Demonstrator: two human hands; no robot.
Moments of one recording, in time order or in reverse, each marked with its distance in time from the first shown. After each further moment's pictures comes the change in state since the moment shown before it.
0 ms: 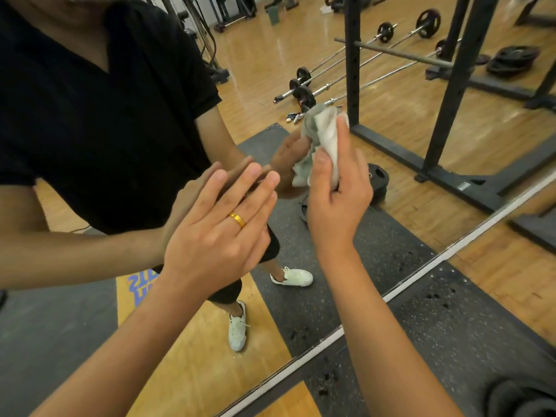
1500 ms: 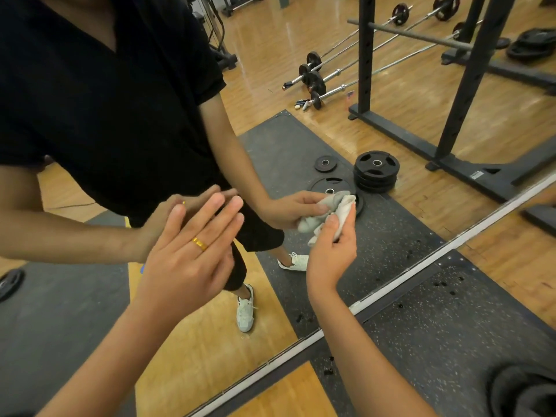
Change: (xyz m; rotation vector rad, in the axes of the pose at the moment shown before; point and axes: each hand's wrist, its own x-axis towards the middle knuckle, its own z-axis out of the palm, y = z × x) left_hand -0.092 -0.005 -0.036 -0.185 -0.169 -0.163; right_hand -0.141 0.032 -0.007 0.010 0.071 0.744
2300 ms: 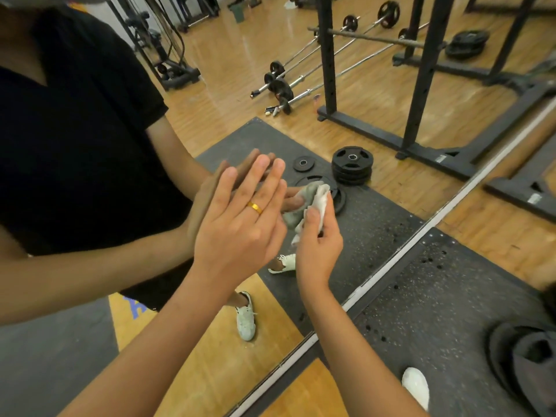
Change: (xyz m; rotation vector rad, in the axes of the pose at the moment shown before) left_hand -0.003 -0.003 0.023 0.094 0.181 0.087; right_hand -0.086 -0.003 0.026 0.053 -0.026 -0.070
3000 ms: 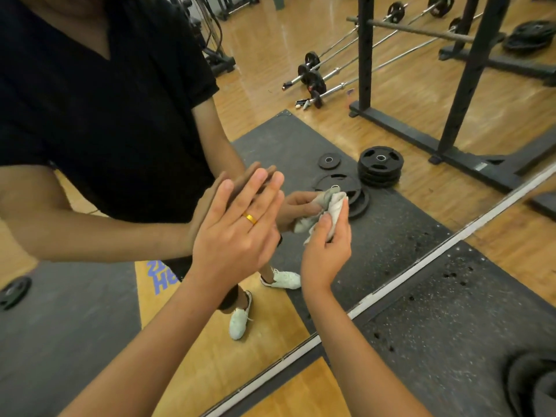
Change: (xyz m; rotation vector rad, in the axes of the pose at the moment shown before) left_hand 0.000 0.002 0.000 0.100 -0.006 -0.011; right_hand 0.021 0.006 -0.004 -0.056 0.031 -0.064
